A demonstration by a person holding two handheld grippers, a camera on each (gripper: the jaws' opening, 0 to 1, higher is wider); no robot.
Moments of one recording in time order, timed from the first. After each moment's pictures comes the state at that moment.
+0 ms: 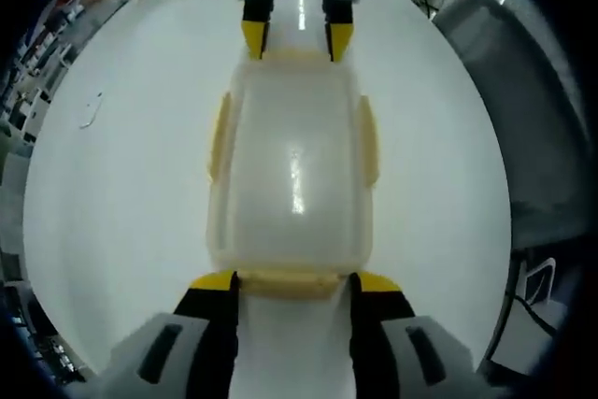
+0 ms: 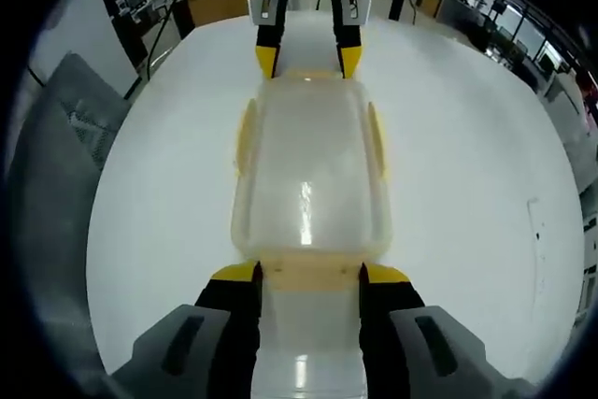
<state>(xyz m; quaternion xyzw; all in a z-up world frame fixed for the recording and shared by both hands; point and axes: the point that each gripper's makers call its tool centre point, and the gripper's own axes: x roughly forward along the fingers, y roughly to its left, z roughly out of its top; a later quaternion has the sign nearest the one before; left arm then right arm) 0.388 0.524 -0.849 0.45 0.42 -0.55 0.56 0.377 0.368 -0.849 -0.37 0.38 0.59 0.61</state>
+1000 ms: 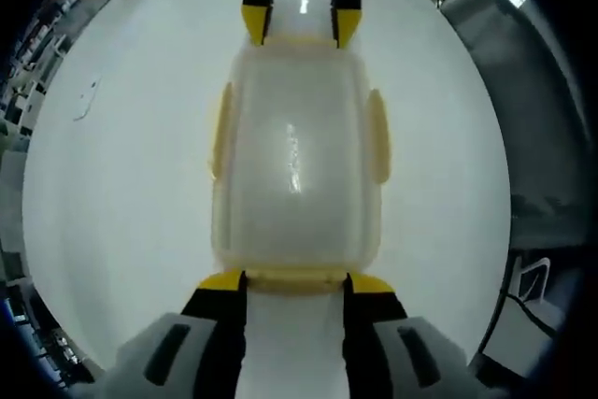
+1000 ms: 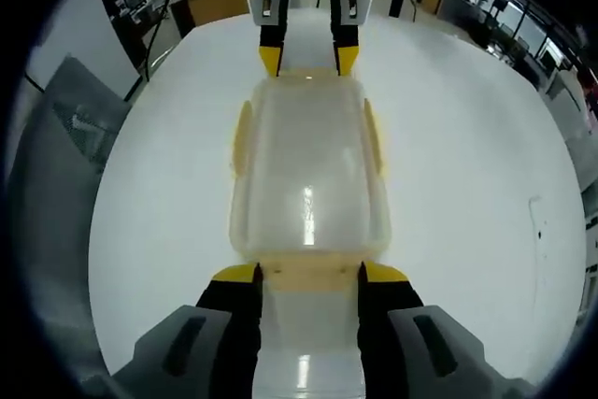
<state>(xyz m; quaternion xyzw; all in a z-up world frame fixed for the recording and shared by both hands) 0.388 0.524 -0.851 0.47 0.45 -0.53 0.54 0.377 0.366 -0.850 -0.37 0.39 0.59 0.61</state>
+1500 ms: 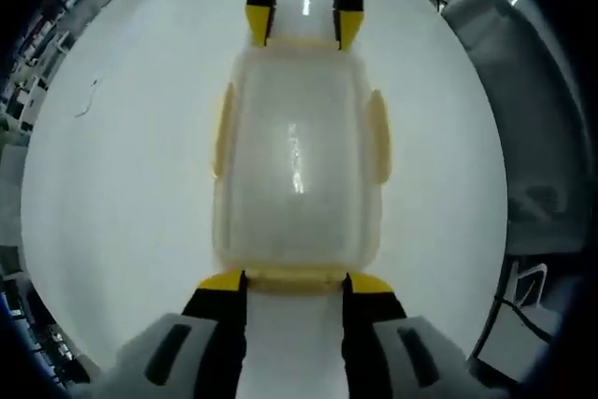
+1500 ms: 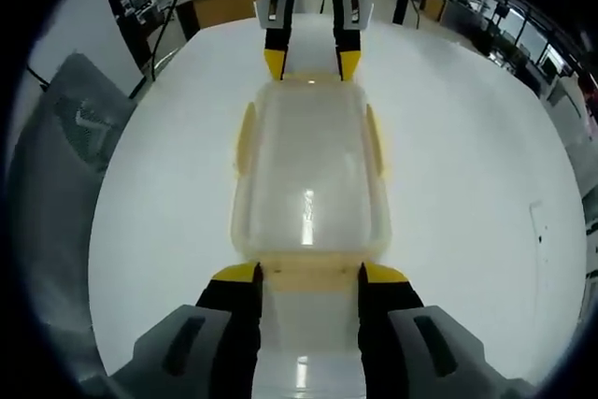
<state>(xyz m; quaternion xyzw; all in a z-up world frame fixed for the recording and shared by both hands) 0.374 0.523 -0.847 0.45 0.47 -0.53 0.54 0.361 0.363 -0.844 -0.36 0.37 0.61 0.60</state>
